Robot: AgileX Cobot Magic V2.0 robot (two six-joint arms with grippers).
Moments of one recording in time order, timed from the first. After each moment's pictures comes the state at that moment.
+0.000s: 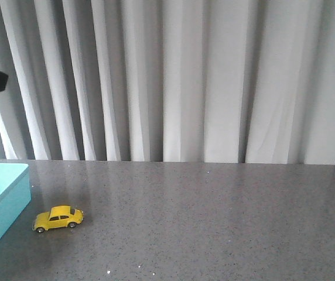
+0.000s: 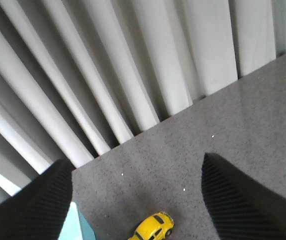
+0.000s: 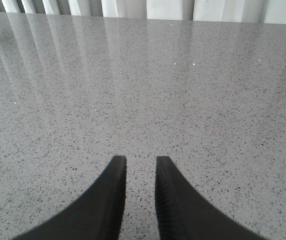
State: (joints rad) left arm -0.01 1.27 -1.64 -0.41 0.81 0.63; right arm 0.08 0.32 -0.36 0.18 0.49 -0.14
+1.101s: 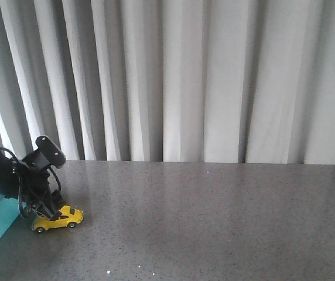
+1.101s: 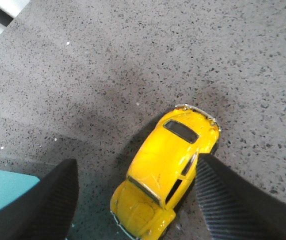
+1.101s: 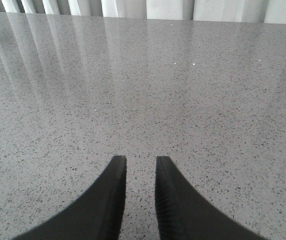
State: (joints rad) left arm -0.01 1.98 -1.64 -0.28 0.61 0.91; right arm 0.08 0.32 -0.36 0.18 0.49 -0.14
